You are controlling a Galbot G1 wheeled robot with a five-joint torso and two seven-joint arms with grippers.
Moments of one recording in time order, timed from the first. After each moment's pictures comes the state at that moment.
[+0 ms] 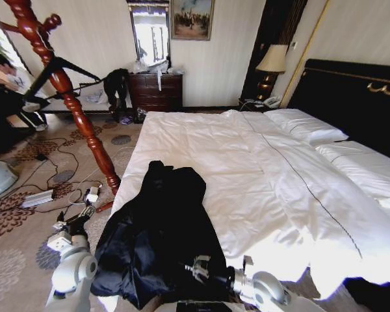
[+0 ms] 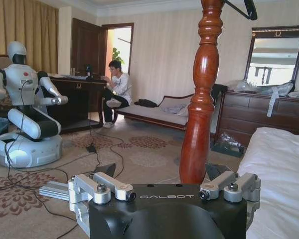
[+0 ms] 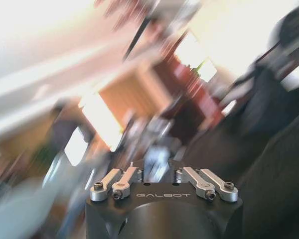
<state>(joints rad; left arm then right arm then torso) 1.50 -1.37 -0.84 -2.08 -0.45 0.15 -0.43 -1.42 0.82 0.03 2.02 1.04 0.11 -0.53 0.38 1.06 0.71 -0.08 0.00</state>
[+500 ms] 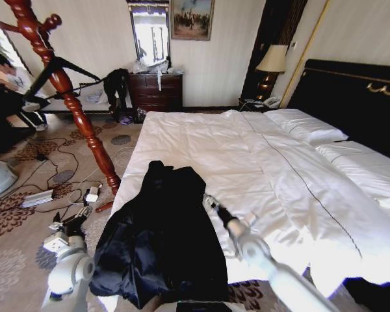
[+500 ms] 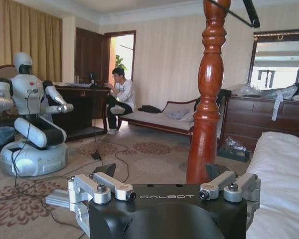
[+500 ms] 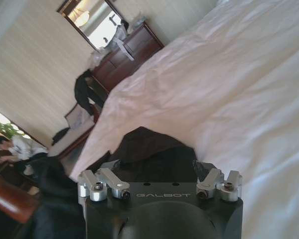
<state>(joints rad) 1.52 -1.35 -0.87 -2.11 -0.45 0.15 -0.43 -0.94 0.97 -0.01 1.80 1.34 -0.02 0.35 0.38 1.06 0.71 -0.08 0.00</state>
